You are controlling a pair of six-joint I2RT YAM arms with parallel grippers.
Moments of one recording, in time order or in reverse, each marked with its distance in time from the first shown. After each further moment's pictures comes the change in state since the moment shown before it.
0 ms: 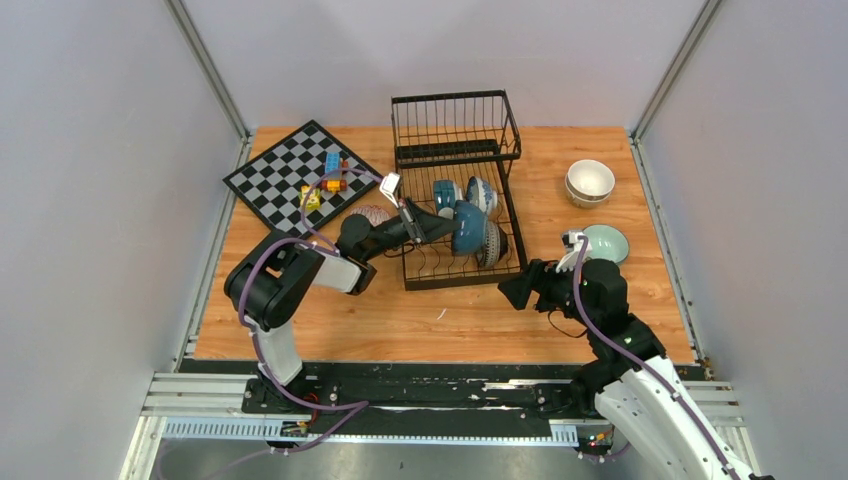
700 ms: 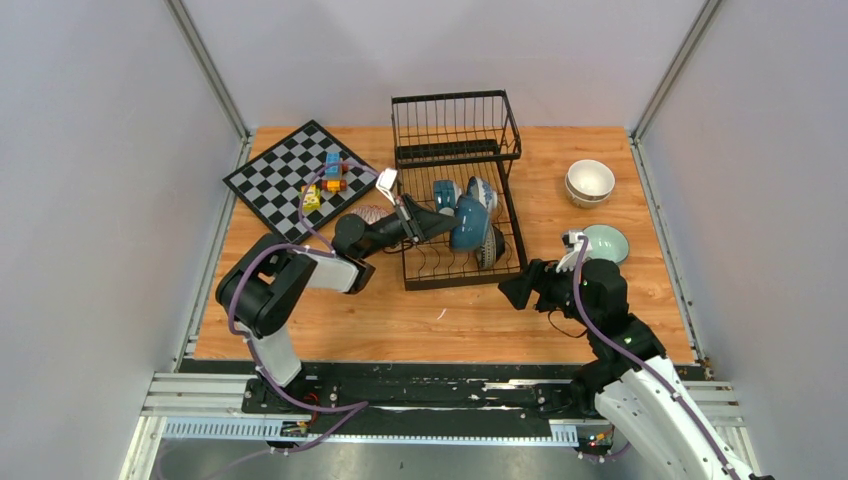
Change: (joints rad) left arm 0.000 -0.060 0.012 0.049 0.027 0.009; right arm 0.000 0.000 0.000 -0.002 0.004 0.000
